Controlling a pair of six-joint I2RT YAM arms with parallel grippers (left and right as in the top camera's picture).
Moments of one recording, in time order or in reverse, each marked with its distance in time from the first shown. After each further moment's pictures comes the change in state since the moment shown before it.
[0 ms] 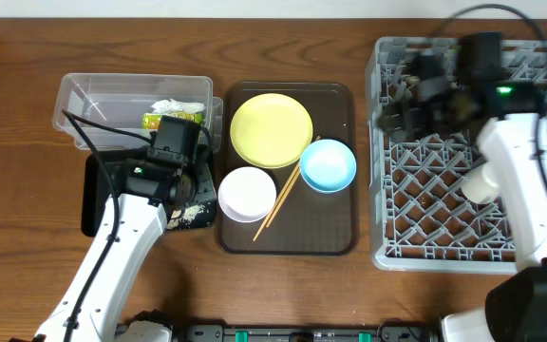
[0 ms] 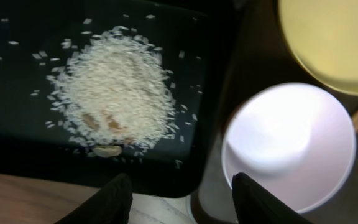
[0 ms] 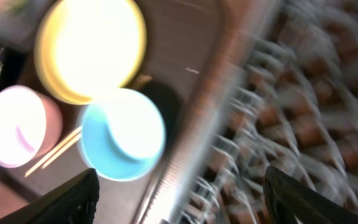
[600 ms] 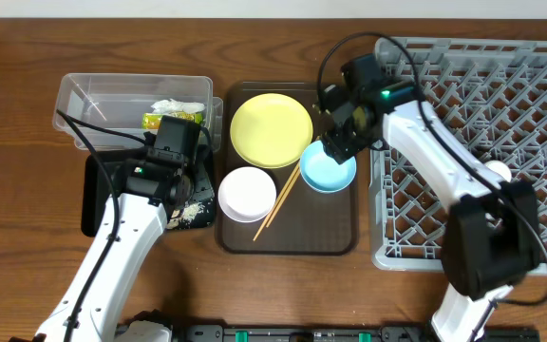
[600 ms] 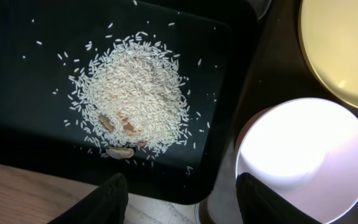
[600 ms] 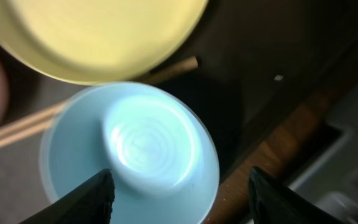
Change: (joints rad) left arm 0.000 0.002 0.000 -0.002 -0.051 -0.040; right arm 0.271 0.297 0.000 0.088 0.232 -0.052
